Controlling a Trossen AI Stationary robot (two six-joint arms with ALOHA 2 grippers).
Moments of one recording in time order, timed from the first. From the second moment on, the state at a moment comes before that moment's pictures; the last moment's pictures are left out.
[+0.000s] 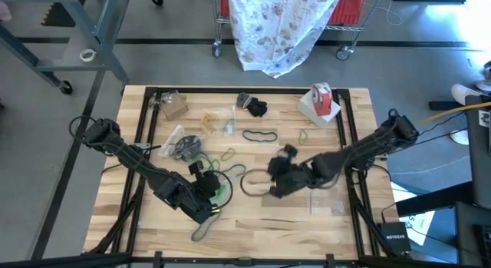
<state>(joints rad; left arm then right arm) -0.59 1.64 1.30 -0.83 -0.69 -0.81 0.41 1.54 1.12 -0.64 0.56 0.59</state>
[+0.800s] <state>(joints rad) -0.59 1.64 1.30 -0.83 -0.69 -0.80 0.07 1.56 0.76 -0.53 0.22 0.33</state>
